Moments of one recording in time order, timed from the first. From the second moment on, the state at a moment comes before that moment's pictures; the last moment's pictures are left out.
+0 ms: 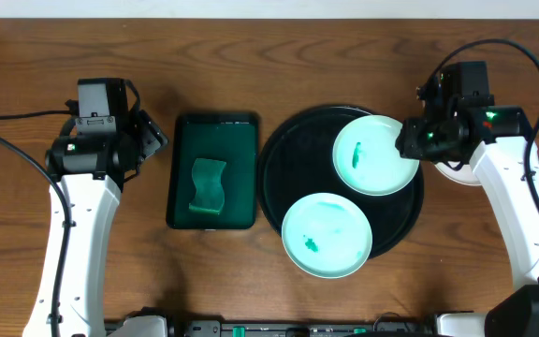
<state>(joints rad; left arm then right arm) 0.06 1.35 1.23 -0.93 -0.14 -0.57 0.07 1.55 1.32 -0.98 -0.16 0.20</state>
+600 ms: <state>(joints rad) 0.06 1.35 1.23 -0.93 -0.14 -0.57 0.07 1.55 1.31 -1.06 -0.16 0.20</state>
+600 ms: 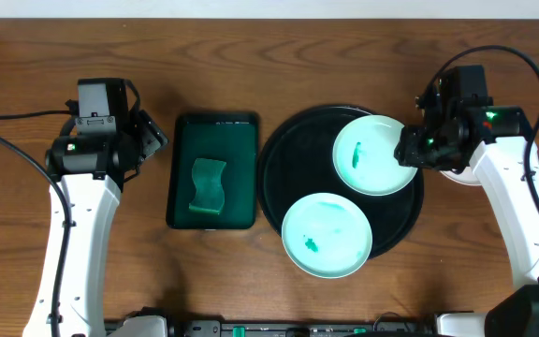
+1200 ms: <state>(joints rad) 0.06 1.35 1.23 -0.93 -0.14 -0.57 0.07 1.55 1.19 -0.99 -0.16 0.20</state>
